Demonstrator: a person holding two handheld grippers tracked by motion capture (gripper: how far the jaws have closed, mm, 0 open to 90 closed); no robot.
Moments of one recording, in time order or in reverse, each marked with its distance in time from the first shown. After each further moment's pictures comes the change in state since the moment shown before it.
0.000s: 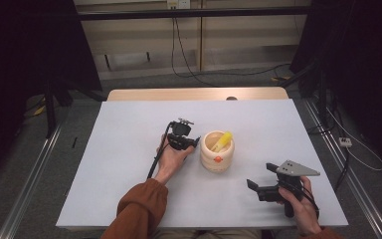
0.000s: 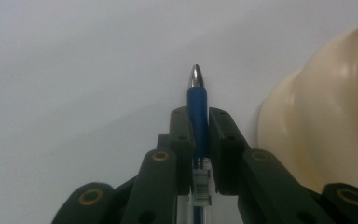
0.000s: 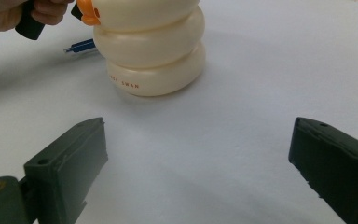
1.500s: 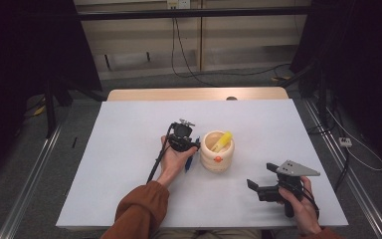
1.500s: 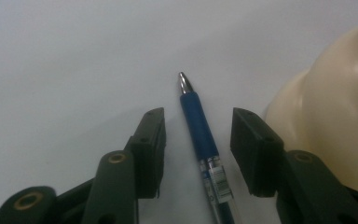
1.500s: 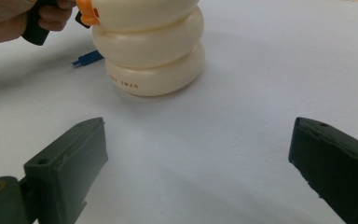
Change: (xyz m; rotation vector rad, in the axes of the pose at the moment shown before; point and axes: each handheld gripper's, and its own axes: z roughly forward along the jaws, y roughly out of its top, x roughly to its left) left arm -0.003 -0.005 0.012 -0.016 0.012 0.016; right arm 0.000 0.000 0.000 0.000 -0.001 -0.001
